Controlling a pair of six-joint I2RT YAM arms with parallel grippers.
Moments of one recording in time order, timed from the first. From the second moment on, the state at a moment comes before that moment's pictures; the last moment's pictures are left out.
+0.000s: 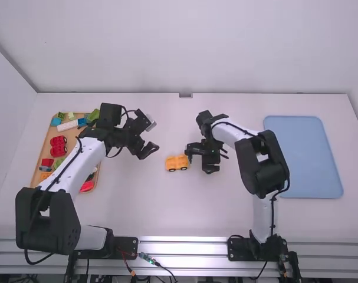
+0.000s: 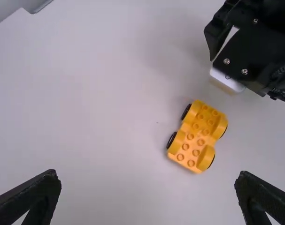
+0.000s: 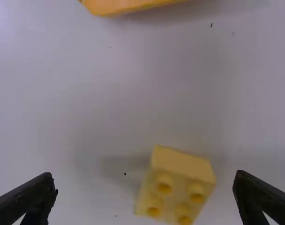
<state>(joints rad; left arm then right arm) -0.07 1.47 1.04 -0.54 0.54 0.64 0.42 2.10 1.40 -0.94 -0.10 -1.18</state>
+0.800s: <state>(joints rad) -0.07 1.59 0.56 0.16 0.93 1.02 0.02 1.67 0.81 -0.14 -0.88 -1.21</state>
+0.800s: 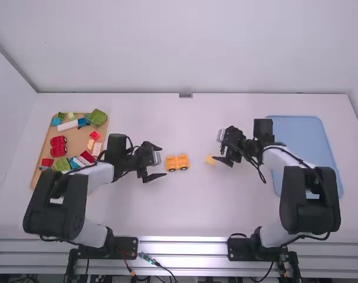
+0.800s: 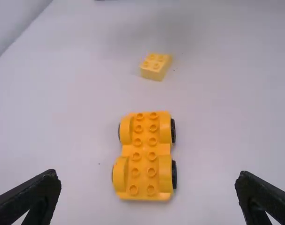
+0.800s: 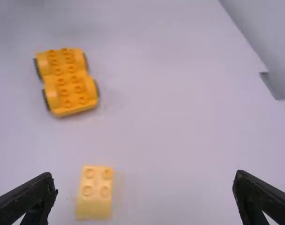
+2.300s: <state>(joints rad) -0.23 2.02 0.74 0.40 0.82 0.78 0.05 2.02 0.83 0.00 -0.97 -1.21</state>
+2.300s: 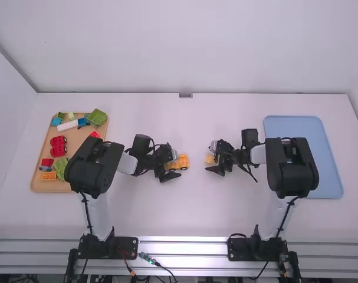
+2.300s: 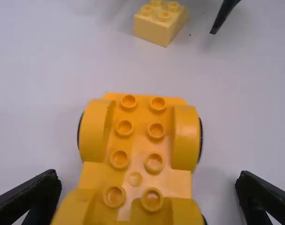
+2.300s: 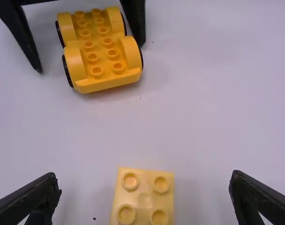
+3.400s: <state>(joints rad) -0.19 2.08 0.69 0.57 0.94 0.84 0.03 2.02 0.83 -0.03 -0.97 -1.21</state>
